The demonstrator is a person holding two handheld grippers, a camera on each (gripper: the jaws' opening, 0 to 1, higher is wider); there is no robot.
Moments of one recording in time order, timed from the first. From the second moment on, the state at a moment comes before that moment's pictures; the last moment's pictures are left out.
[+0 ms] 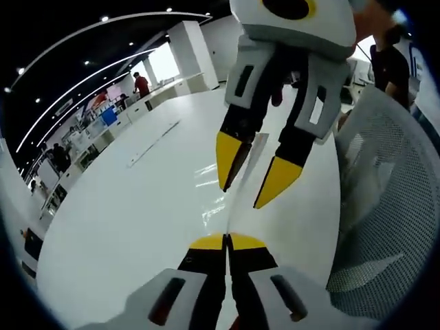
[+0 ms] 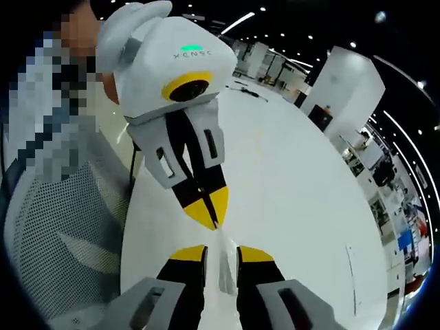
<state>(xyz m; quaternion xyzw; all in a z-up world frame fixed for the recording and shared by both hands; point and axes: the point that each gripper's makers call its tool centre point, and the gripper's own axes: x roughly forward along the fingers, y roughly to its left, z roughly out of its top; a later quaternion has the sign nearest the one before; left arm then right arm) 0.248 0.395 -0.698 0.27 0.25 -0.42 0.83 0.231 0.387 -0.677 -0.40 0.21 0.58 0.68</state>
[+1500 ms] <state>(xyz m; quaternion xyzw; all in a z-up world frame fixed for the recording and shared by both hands) 0.246 0.392 -0.687 0.25 0.24 -0.41 0.84 0.232 0.399 -0.691 -0.46 0.22 0.59 0.62</state>
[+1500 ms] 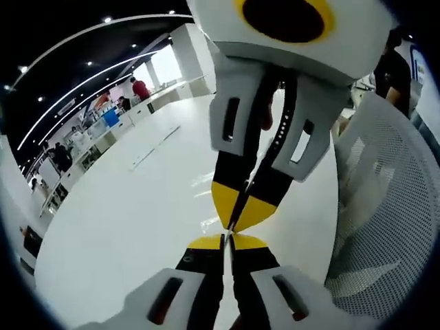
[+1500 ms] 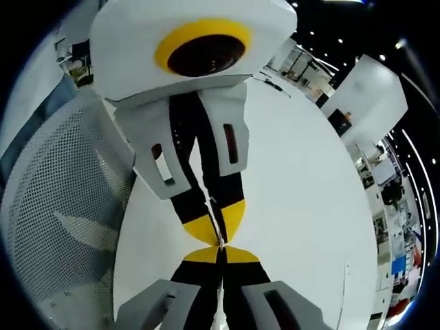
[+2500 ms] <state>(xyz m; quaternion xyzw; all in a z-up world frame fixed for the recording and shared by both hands) 0.252 0.433 -0.704 0.26 0.27 -0.39 0.84 0.229 0.392 -0.685 -0.46 0.21 0.59 0.63</state>
